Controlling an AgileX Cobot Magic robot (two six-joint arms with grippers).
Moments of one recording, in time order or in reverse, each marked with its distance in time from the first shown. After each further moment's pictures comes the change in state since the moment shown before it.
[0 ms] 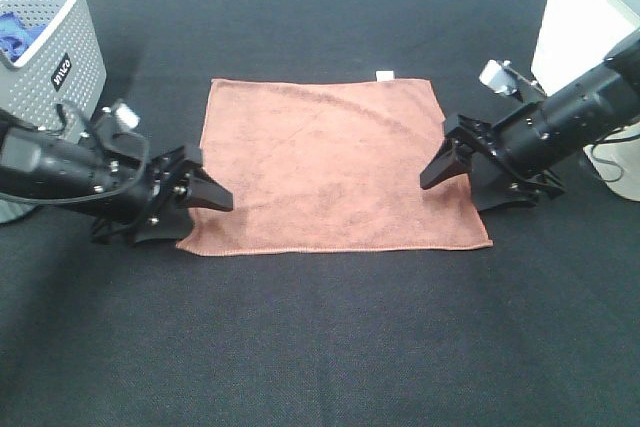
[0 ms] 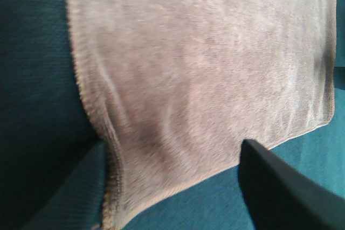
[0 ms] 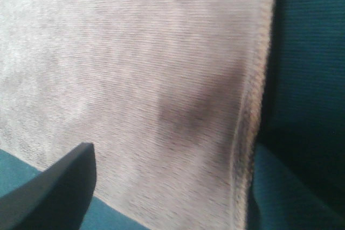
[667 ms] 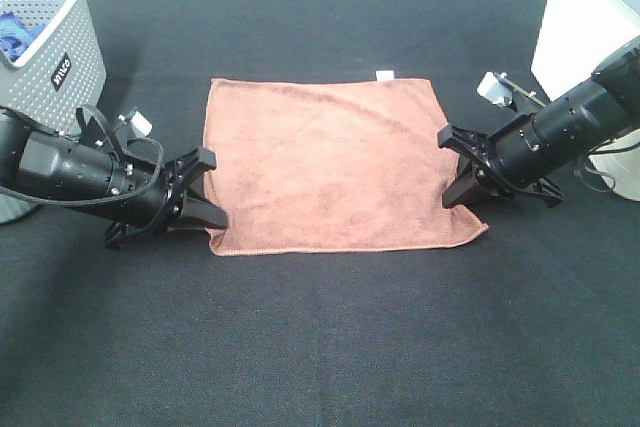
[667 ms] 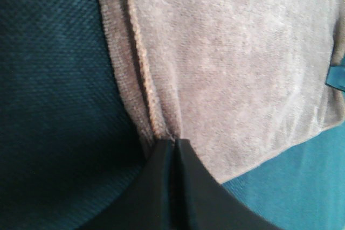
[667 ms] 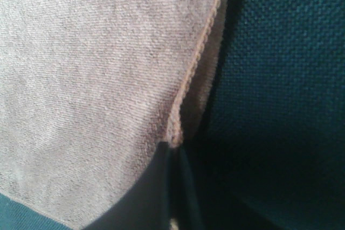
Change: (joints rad) left arm -0.017 0.048 -0.042 0.008 0.017 -0.054; right arm 0.010 0.027 0.006 0.019 -0.085 0.012
